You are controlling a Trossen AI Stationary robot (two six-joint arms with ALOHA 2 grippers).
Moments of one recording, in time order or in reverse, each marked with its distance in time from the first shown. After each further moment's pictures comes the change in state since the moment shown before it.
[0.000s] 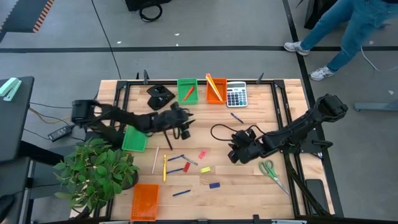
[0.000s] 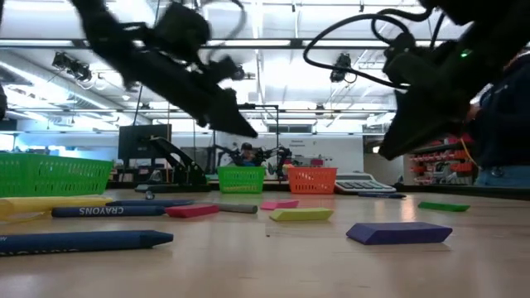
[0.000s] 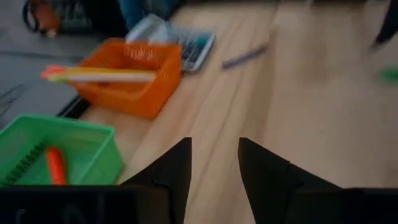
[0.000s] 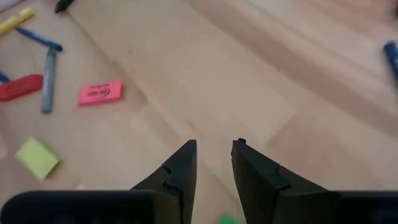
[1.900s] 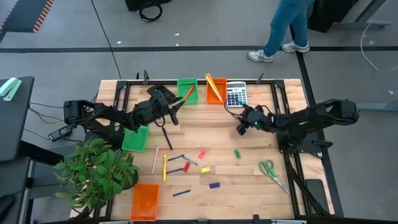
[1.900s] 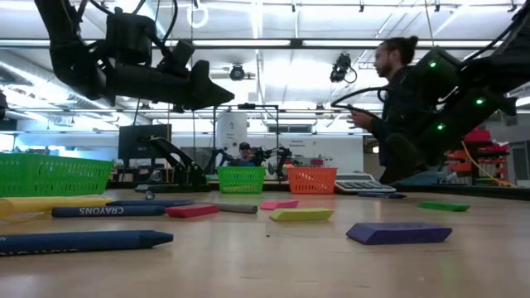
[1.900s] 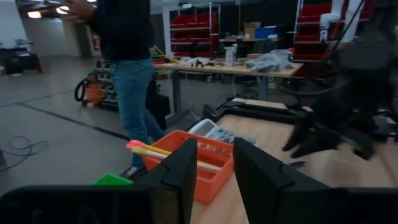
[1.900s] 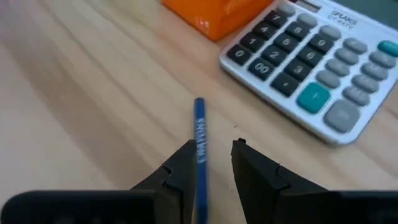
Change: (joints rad) left arm 0.193 -0.094 -0.272 0.654 0.095 -0.007; right arm -0.650 -0.185 -0.437 0.576 -0.180 -0.715
